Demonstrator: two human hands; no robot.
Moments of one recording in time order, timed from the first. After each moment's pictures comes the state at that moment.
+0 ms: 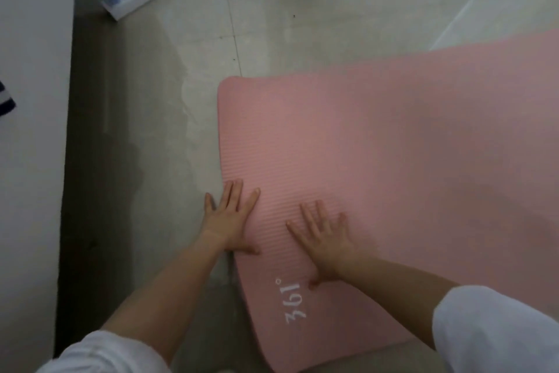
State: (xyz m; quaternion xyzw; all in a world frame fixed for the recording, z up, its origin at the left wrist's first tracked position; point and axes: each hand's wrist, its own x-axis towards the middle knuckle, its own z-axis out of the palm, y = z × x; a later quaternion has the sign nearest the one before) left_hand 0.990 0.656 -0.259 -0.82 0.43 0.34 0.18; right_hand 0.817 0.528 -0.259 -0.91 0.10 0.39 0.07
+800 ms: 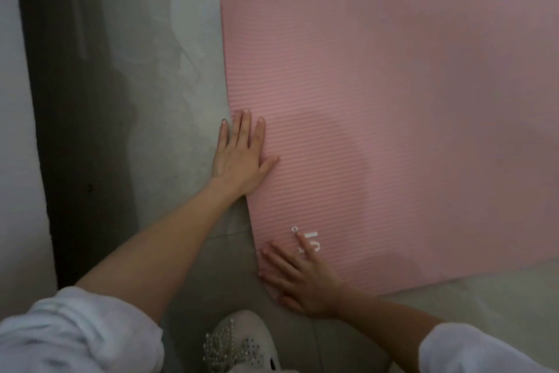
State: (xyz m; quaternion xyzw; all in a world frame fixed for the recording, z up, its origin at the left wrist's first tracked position) left_hand 0.991 0.664 -0.289 -0.87 0.44 0.21 0.04; right_hand 0.742 0.658 -0.313 -0.97 -0.13 0.18 0.12
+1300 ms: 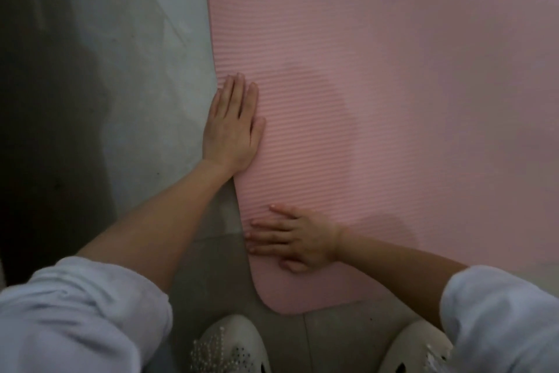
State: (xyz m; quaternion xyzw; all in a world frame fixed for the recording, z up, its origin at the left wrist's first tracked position) left_hand 1.021 0.645 -0.323 -0.88 0.45 0.10 -0.08; right_hand 0.811 0.588 -0.329 -0.93 -0.32 0.09 0.13
